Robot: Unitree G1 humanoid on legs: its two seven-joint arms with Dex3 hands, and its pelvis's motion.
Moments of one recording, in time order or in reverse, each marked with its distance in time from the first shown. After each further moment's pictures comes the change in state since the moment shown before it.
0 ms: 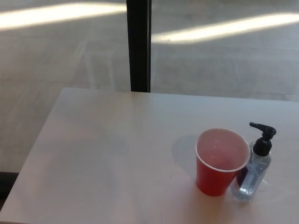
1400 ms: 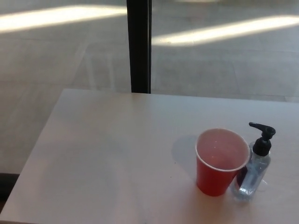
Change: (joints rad) left_arm 0.051 0.002 0.032 -0.040 -0.018 0.001 -0.001; right_arm 0.334 0.379 0.272 0.097 -0.089 -0.183 -0.116
